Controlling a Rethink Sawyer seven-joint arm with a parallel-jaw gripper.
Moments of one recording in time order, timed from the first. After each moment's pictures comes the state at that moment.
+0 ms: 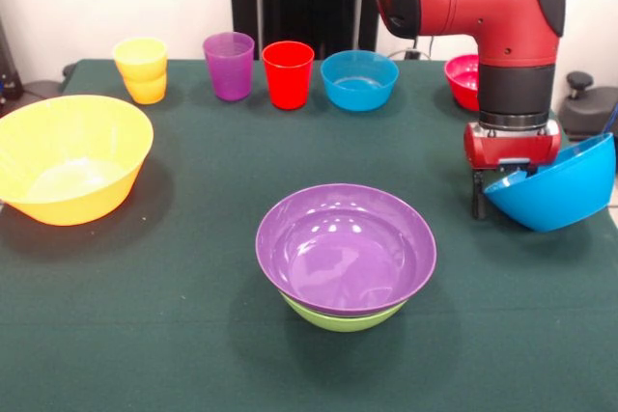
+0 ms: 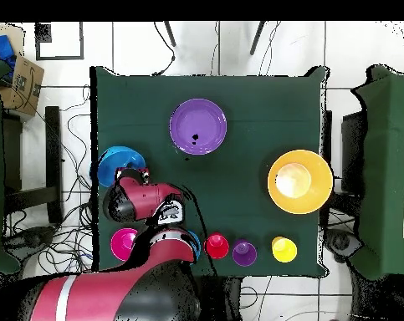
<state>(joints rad) 0.08 -0.35 0.02 1.68 -0.04 -0.16 1.94</state>
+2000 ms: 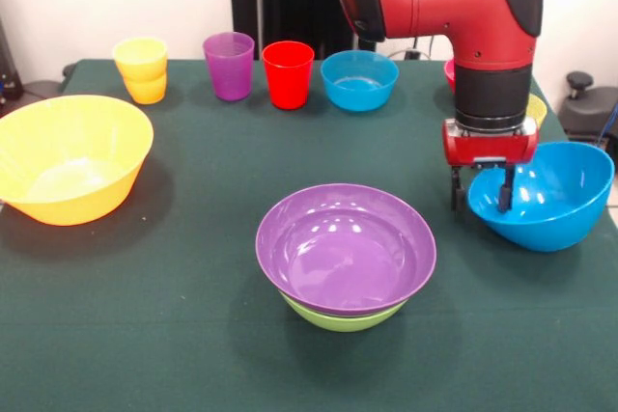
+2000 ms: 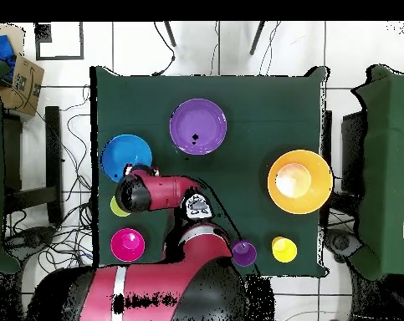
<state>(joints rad) -0.06 -0.39 0.12 1.70 -0.06 0.02 1.94</state>
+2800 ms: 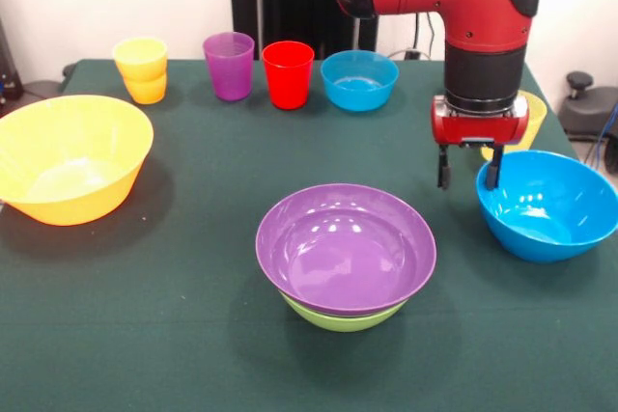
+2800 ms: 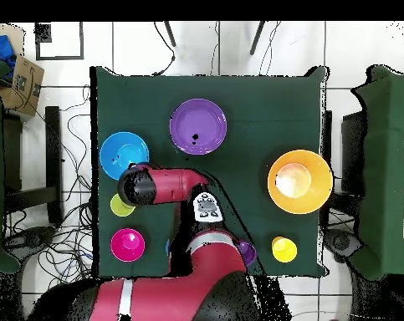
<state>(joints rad) -0.09 -0.46 0.12 1.69 -0.06 0.22 1.94</state>
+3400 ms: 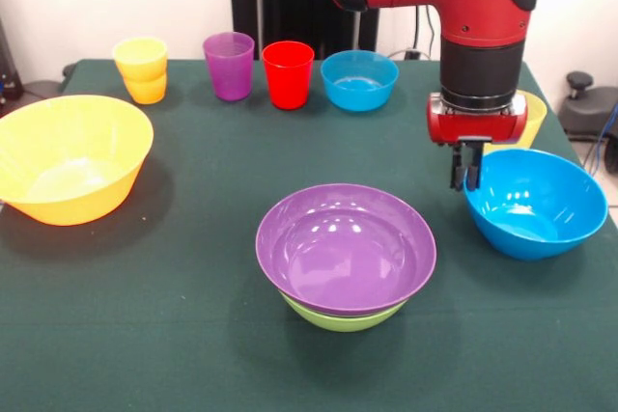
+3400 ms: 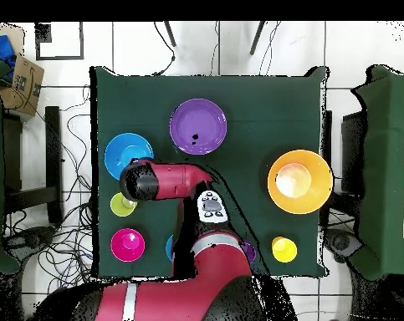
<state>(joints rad) -0.10 -0.48 0.12 1.67 -0.06 0.24 1.94</state>
